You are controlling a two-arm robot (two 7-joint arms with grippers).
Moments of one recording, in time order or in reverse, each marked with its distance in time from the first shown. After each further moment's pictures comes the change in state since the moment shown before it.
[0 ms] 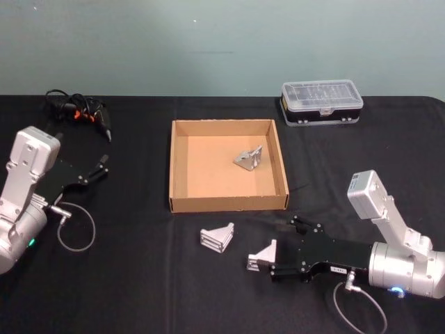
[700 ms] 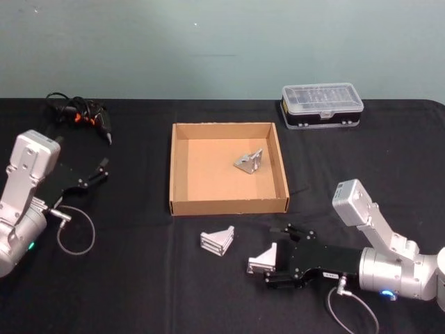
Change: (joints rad) left arm 0.000 0.000 0.000 0.000 0.000 0.000 0.000; right arm 0.044 -0.038 -0.036 0.077 -0.045 -0.009 0.008
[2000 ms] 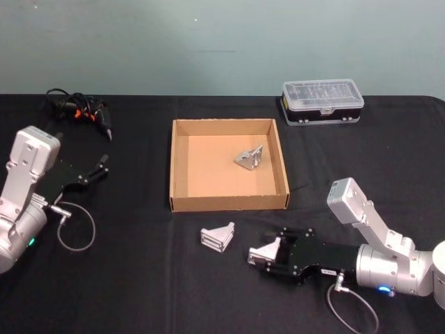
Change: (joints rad) left arm 0.000 0.000 0.000 0.000 0.000 0.000 0.000; right arm 0.012 -0.014 -0.008 0.025 -0.029 0.001 -0.007
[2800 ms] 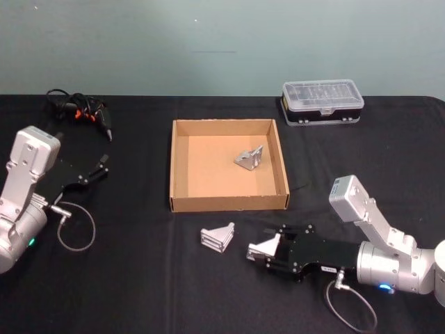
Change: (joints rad) left arm 0.000 0.000 0.000 0.000 0.000 0.000 0.000; right arm -0.003 0.003 0.005 -0.012 0.001 -0.008 0.000
